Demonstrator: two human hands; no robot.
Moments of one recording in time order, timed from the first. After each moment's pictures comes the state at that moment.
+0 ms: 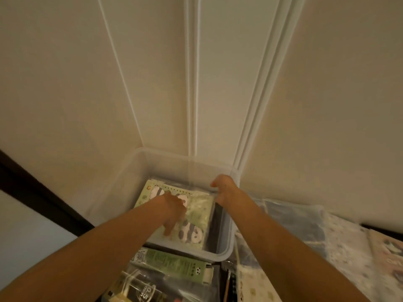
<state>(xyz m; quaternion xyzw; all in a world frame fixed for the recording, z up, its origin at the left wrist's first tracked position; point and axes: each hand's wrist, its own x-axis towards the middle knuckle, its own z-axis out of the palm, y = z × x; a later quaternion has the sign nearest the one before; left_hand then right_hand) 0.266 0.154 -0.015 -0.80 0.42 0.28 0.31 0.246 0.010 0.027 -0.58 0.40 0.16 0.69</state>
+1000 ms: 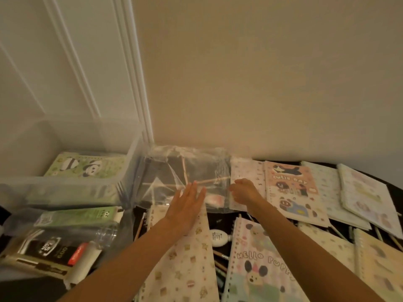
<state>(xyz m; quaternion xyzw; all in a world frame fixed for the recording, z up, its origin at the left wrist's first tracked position) 0.040 -0.033 -0.077 -0.91 0.39 0.09 0.08 0.006 -0.203 -0.065 -0.72 0.40 0.01 0.57</state>
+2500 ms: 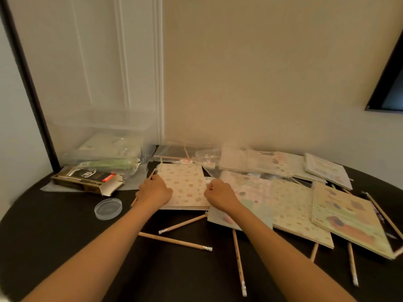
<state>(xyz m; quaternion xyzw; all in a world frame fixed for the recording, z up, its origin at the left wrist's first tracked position) -0.077 0.071 -0.109 -0.98 0.04 0.05 -0.21 -0.166 -0.071 -0.097 -0.92 0.19 -0.07 0.33</state>
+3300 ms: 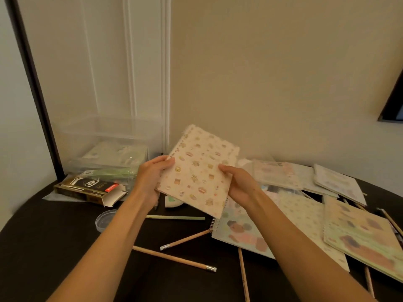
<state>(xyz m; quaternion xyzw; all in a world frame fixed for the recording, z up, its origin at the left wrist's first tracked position) -0.100 0.083 -0.043 -0.59 0.08 0.09 -0.80 -0.158 -0.096 -0.043 -0.48 0.12 -0.07 0.87</state>
